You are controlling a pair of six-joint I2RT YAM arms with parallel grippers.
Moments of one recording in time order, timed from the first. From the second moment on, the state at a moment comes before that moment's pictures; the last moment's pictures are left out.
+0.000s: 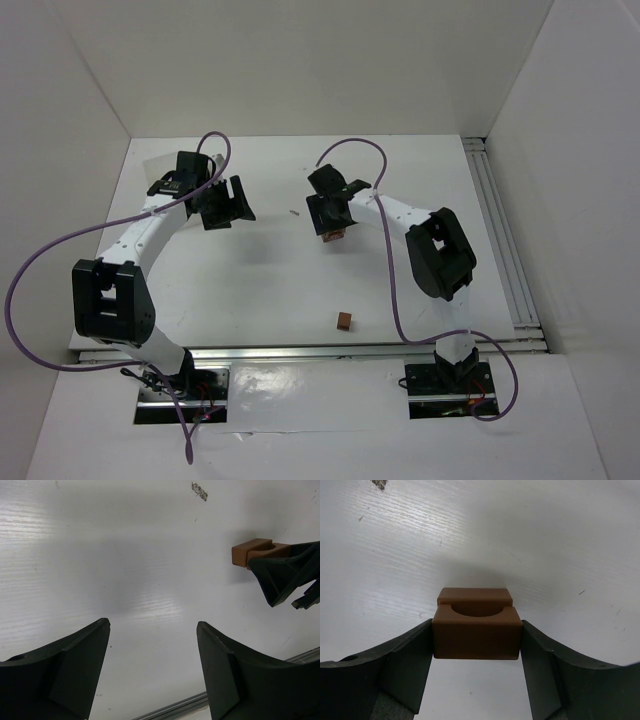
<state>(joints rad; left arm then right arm) -0.09 1.57 1.27 -0.65 0.30 -0.40 0.63 2.04 1.58 -0.57 0.23 0.27</state>
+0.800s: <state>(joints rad) -0.09 1.57 1.27 -0.65 0.30 -0.40 0.63 2.05 1.58 -0.57 0.23 0.25</state>
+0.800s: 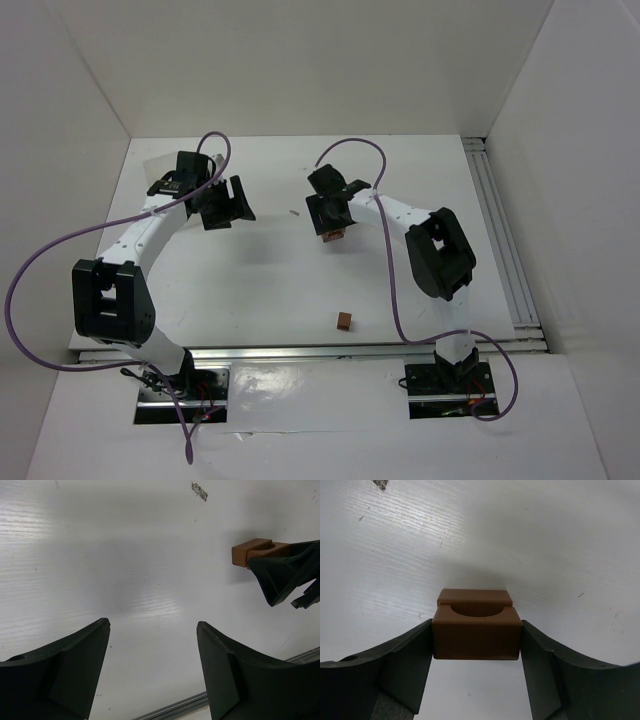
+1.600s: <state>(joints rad) -0.10 1.57 1.27 -0.65 0.30 -0.40 0.63 2.06 1.59 -0.56 0.23 0.24</state>
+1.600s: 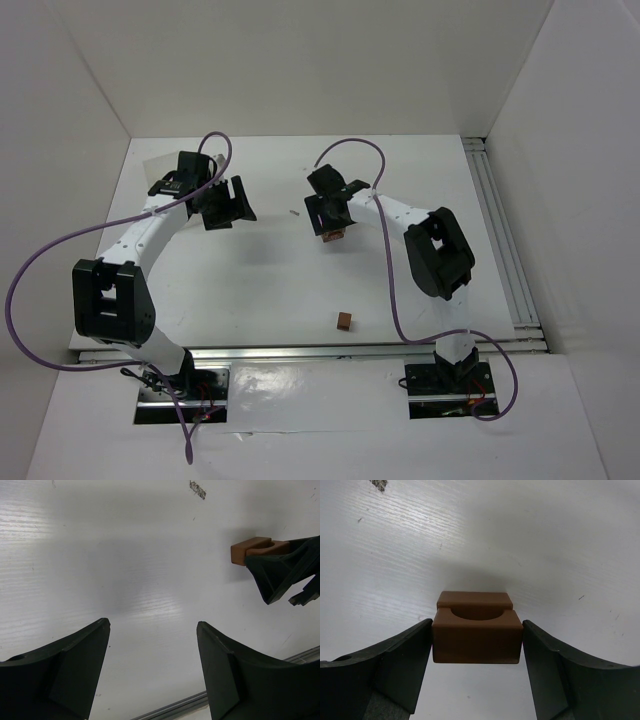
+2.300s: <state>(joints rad) -0.11 1.57 1.27 -0.65 0.30 -0.40 0.63 2.06 1.59 -0.56 0.27 0.27</state>
